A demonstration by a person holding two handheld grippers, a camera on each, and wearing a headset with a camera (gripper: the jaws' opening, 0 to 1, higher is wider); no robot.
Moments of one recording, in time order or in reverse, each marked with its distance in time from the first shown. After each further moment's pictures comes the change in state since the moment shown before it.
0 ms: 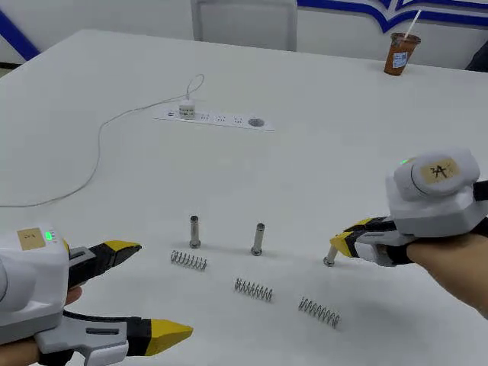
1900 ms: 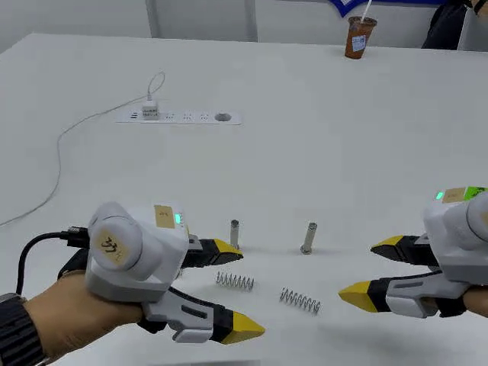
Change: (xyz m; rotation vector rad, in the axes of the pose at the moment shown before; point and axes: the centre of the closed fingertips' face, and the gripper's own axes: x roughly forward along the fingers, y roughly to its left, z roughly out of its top) left arm 0.096 -0.084 0.029 0.293 0.124 -0.437; right arm -0.050 0.017 -0.067 -0.037 0.011 0.065
